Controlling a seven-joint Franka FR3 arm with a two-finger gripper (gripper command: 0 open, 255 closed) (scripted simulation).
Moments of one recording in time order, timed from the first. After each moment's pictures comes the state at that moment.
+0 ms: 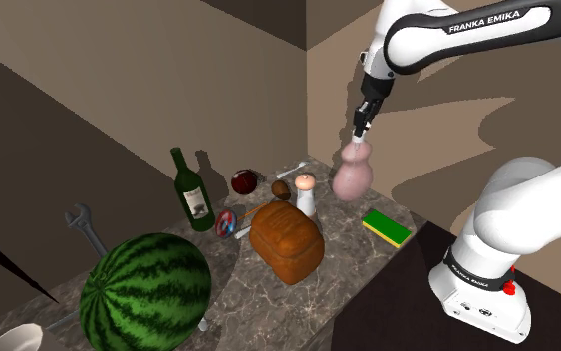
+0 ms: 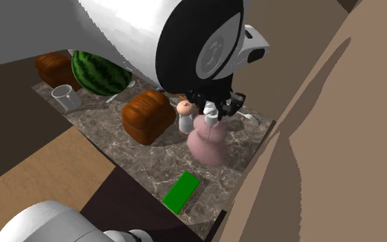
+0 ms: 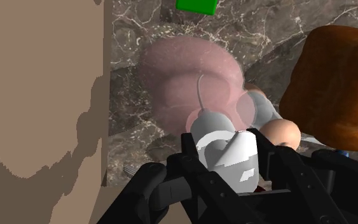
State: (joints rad) arm -0.07 -0.71 -0.14 -2.55 -0.07 2.02 -0.18
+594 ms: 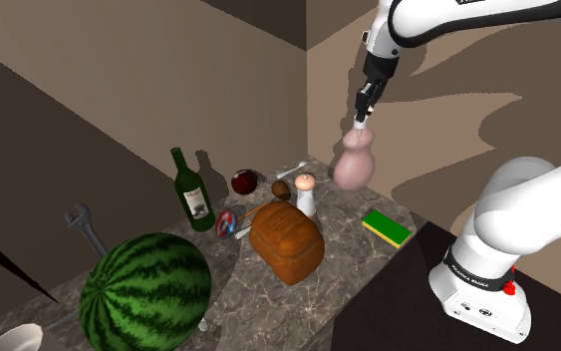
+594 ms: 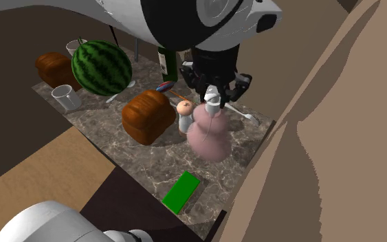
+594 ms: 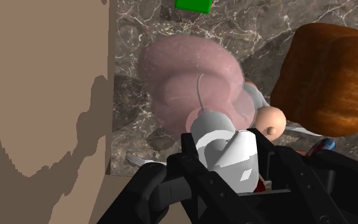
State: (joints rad) arm -0.07 -0.71 -0.13 -2.43 -0.07 1.90 -0.18
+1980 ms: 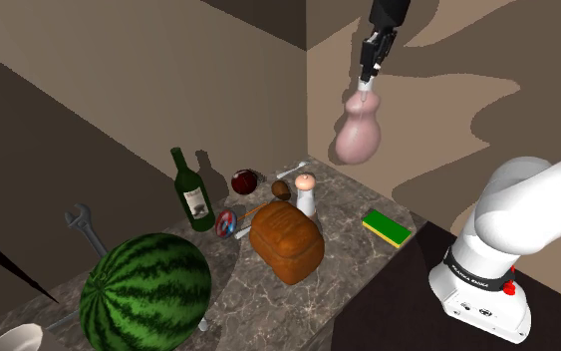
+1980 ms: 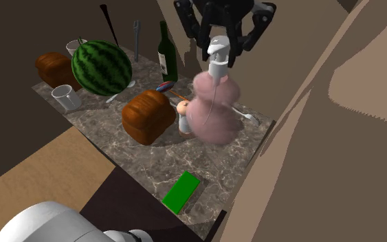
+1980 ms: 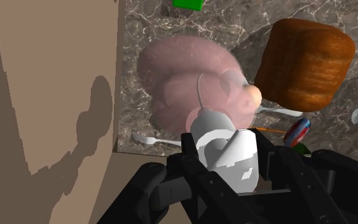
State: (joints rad) arm -0.06 -0.64 -0.12 -2.10 -0.05 1.63 -0.18
